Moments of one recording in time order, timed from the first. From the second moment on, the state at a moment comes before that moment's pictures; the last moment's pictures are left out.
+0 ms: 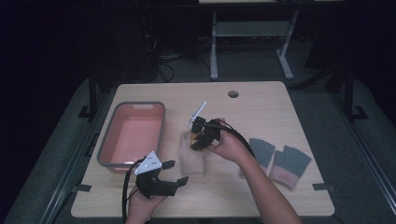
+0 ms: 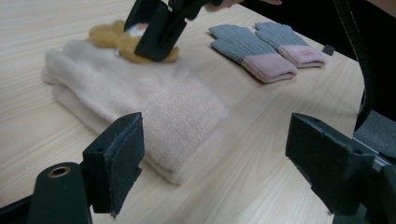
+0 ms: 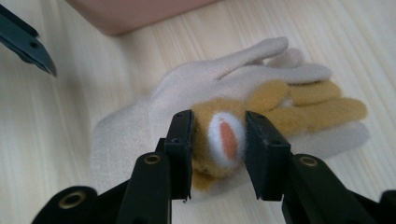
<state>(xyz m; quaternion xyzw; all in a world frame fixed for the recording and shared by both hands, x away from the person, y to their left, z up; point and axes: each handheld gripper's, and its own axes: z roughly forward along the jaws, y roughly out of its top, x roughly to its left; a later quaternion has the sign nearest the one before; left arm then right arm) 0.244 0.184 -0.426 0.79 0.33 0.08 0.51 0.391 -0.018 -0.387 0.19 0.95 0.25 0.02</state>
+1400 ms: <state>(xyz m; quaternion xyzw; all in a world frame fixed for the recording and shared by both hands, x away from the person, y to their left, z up) 0.288 0.159 -0.441 0.73 0.50 0.00 0.46 0.365 -0.084 -0.441 0.41 0.83 0.37 -0.09</state>
